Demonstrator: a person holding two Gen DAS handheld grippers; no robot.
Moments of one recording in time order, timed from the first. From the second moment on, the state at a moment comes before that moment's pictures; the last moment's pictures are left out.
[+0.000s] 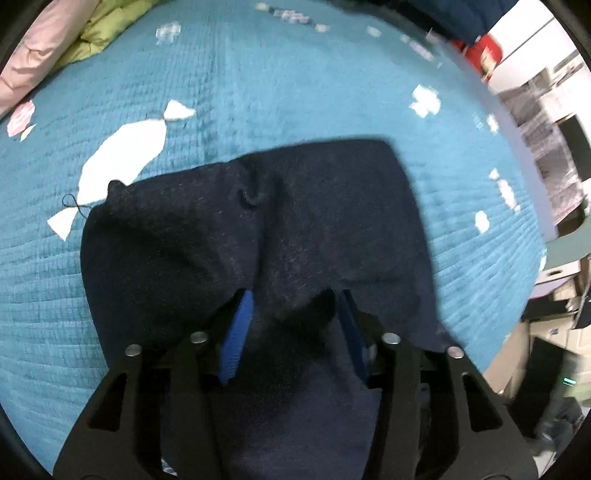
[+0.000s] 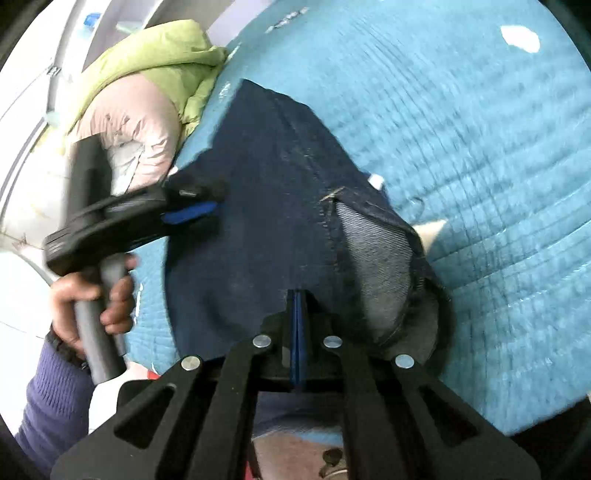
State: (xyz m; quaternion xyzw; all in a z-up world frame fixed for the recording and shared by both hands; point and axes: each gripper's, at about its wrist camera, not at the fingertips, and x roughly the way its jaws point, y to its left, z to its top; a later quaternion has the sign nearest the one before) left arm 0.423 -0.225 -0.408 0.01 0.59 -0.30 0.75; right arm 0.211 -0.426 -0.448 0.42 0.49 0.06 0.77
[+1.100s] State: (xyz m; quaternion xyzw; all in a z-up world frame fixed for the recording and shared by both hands) left arm 0.347 -0.122 -0.449 -0.14 0.64 -0.24 0.72; right arm 0.191 -0.491 -0.467 0.57 0.42 0.06 0.70
